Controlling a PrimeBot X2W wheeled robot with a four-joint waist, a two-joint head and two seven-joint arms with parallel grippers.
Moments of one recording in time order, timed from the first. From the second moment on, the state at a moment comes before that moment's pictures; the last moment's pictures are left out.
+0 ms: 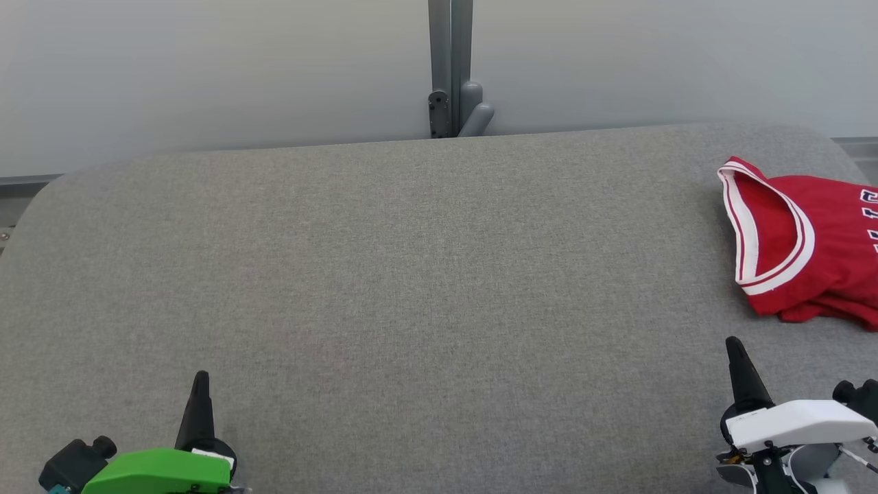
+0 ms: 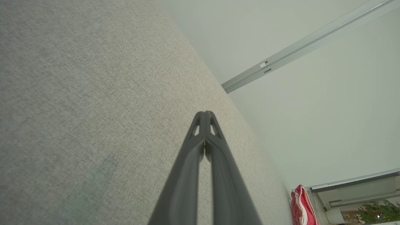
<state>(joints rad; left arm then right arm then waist) 0.00 0.04 0.05 0.27 -1.04 -0.11 -0.04 -0.02 -0.07 -0.10 0.25 0.96 0.13 -0.04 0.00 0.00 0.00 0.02</state>
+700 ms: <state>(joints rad) -0.03 0.04 0.07 0.26 -1.25 -0.12 0.01 -0.05 -0.06 -0.11 0.24 1.19 0.13 0.02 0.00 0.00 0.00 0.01</state>
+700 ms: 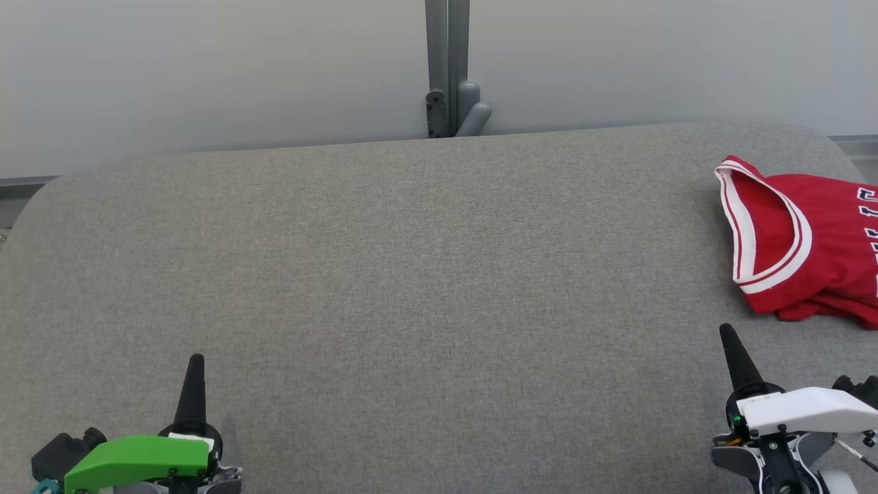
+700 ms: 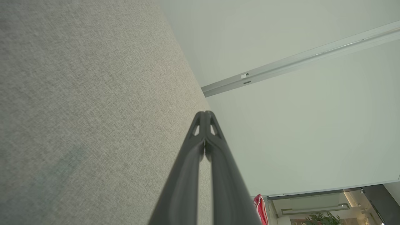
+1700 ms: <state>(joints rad) -0.07 0.05 0.09 0.24 -1.48 -0.12 0.08 -0.07 -0.05 -0.11 0.24 1.46 0.13 0.08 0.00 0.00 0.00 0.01</state>
